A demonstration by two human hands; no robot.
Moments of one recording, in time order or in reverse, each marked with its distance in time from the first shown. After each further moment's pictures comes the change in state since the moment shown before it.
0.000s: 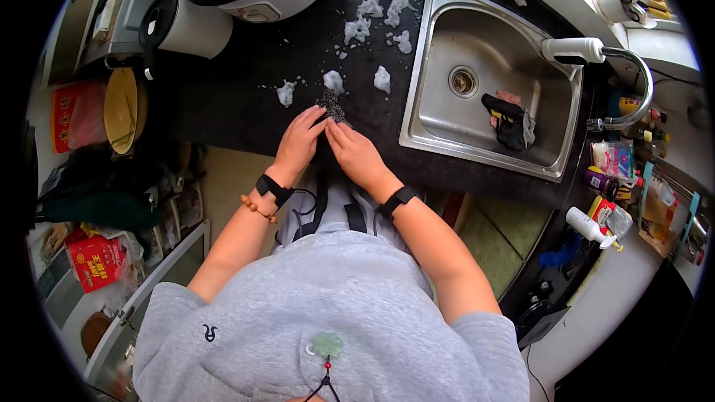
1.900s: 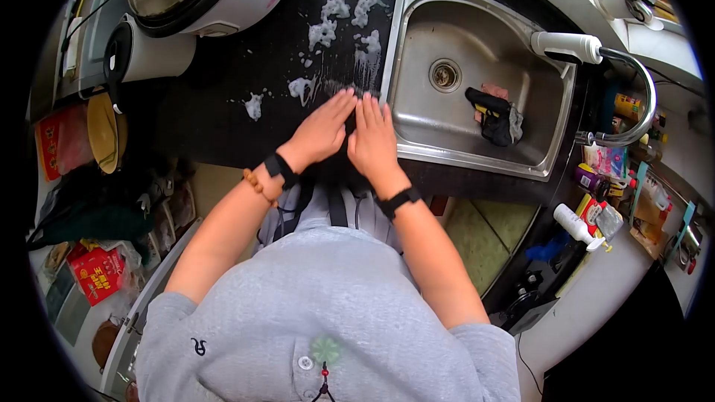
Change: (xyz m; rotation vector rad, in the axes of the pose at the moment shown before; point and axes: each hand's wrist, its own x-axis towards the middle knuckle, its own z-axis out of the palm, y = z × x) left_hand 0.091 0.038 0.065 -0.143 -0.260 0.165; right_hand -0.026 0.077 -0.023 -0.149 -0.100 0.475
